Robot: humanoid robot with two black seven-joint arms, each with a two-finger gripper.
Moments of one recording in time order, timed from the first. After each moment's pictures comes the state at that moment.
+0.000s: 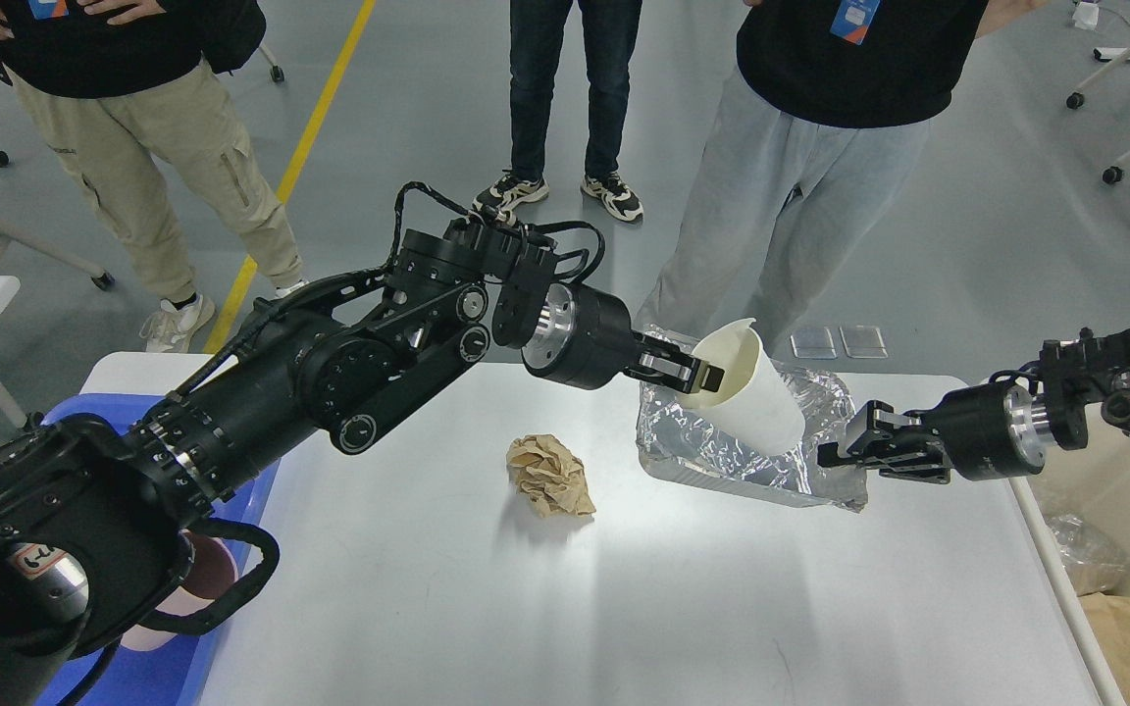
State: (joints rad) left arm -1.11 -0.09 -0.62 -0.86 1.76 -0.78 -0.27; right arm 1.16 -0.79 -0.24 1.17 -0.70 0.61 0.33
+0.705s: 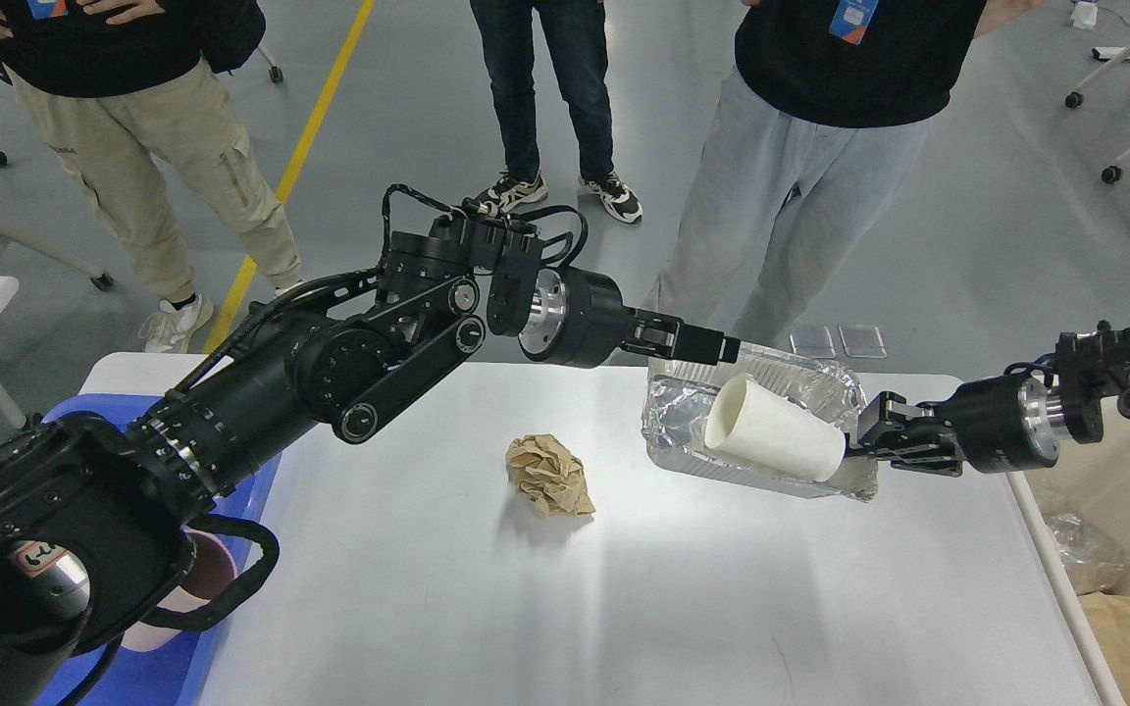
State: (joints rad) left arm -1.12 -0.09 -0.62 -0.81 1.69 -0.68 -0.26; right arm 1.17 -0.81 -0.24 1.17 -0.69 0.61 0.33
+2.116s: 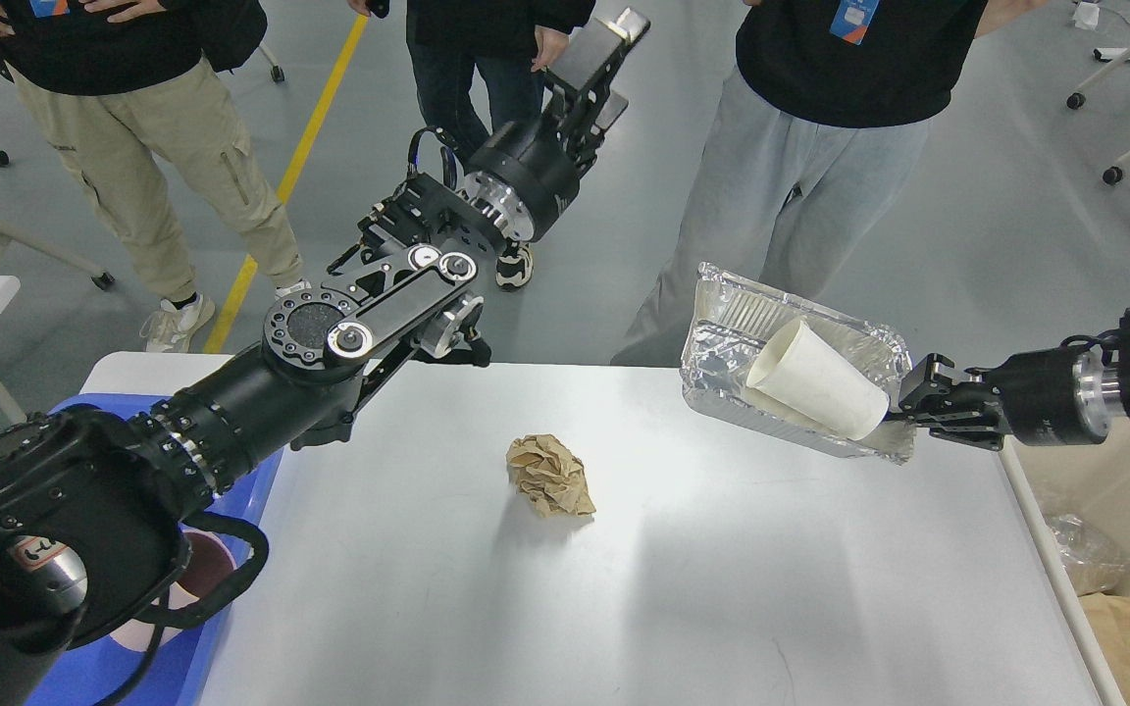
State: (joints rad) left arm -1.14 -0.06 -0.47 -0.73 0.74 0.09 -0.34; right arm 1.21 -0.89 -0.26 1.16 -0.61 0.61 0.33
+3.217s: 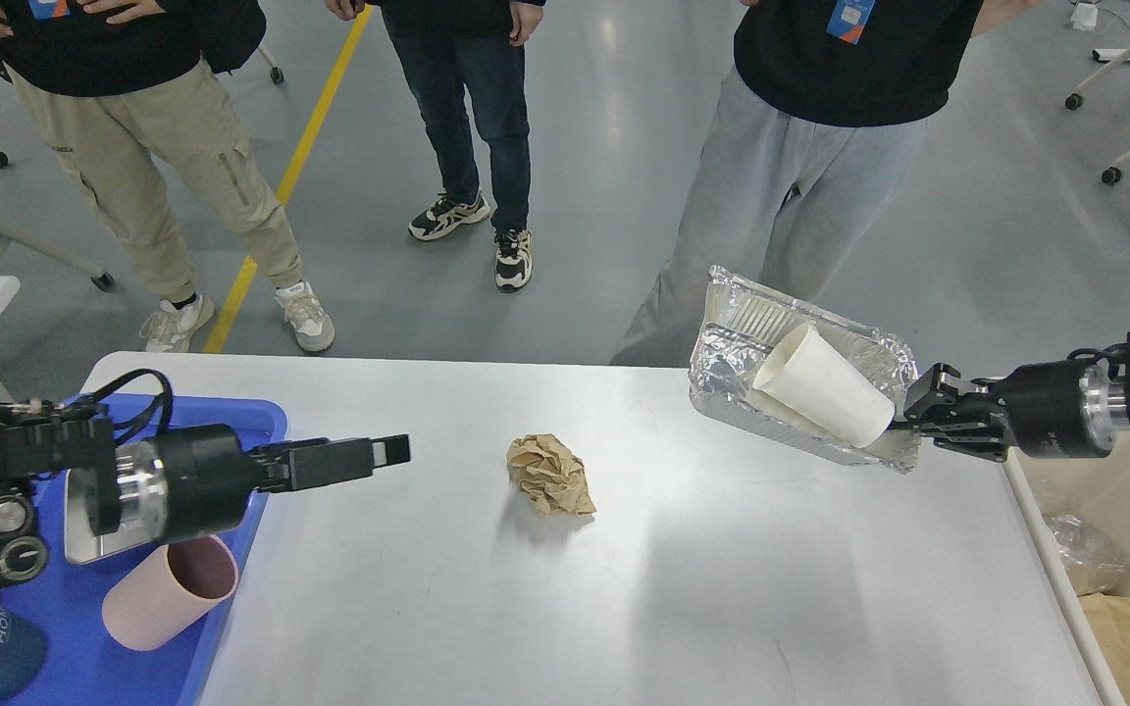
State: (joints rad) left arm -1.25 1.00 0.42 -1.72 0.89 0.02 -0.30; right arm 1.15 -0.91 -0.21 1.17 -0.63 0.61 0.33
